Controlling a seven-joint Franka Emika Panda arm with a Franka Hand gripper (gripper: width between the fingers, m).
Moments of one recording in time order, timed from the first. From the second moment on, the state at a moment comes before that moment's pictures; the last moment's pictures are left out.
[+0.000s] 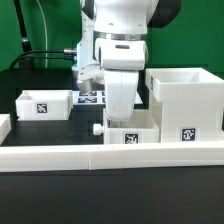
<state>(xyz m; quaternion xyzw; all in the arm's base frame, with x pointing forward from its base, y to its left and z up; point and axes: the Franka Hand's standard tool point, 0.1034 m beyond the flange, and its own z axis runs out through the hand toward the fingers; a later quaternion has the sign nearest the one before) 0.541 -0.006 0.014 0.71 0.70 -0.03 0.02</state>
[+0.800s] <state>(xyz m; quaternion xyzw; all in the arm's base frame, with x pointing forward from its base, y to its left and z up) 0.542 -0.003 0.012 0.72 0.69 -0.01 0.04</state>
